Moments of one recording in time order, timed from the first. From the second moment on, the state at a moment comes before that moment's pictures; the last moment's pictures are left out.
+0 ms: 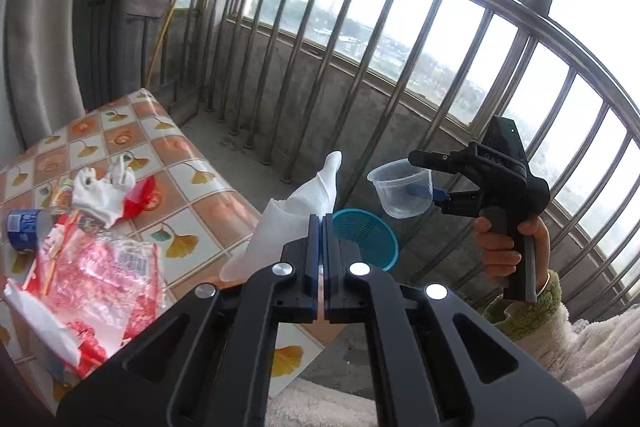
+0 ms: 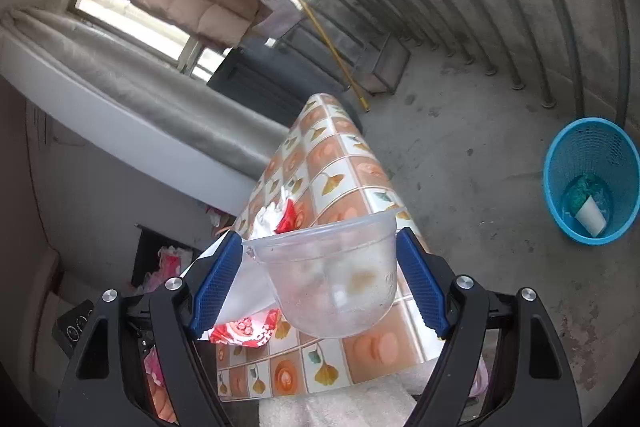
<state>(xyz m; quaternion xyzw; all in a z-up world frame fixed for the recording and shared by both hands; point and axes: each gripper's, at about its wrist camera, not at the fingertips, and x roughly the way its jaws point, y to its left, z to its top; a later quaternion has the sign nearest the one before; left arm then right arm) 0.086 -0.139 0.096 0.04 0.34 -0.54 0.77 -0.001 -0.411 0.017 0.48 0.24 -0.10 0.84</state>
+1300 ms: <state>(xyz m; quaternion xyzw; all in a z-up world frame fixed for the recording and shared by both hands) 0.082 -0.602 -0.153 0.15 0.53 -0.56 0.61 -0.110 -0.652 -0.245 0.57 0.25 -0.44 0.64</state>
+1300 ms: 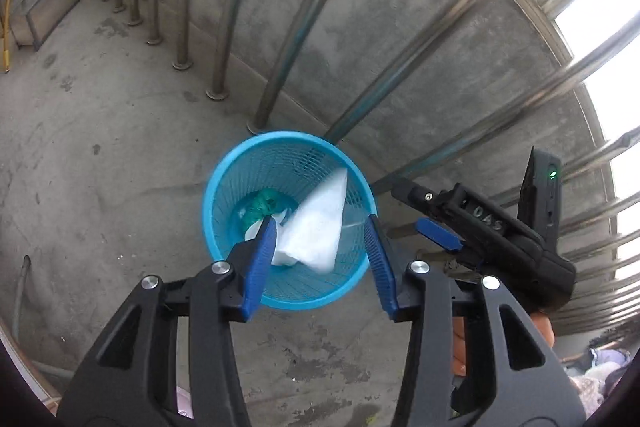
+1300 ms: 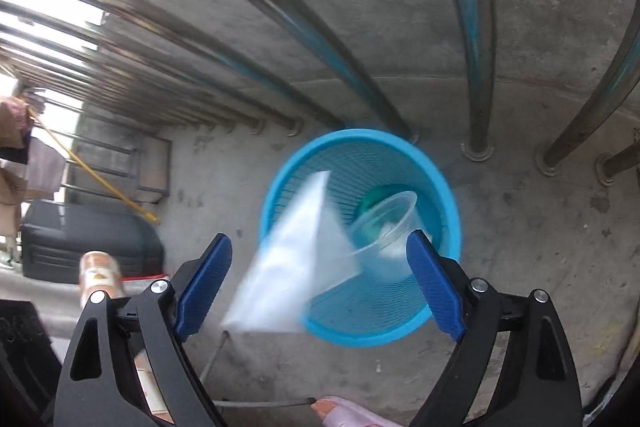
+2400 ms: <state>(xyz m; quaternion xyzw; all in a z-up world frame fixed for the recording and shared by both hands) 0.115 -0.175 0.090 0.04 0.34 -0.44 0.83 0.042 -0.392 0.001 0.13 0.31 -0.30 0.89</state>
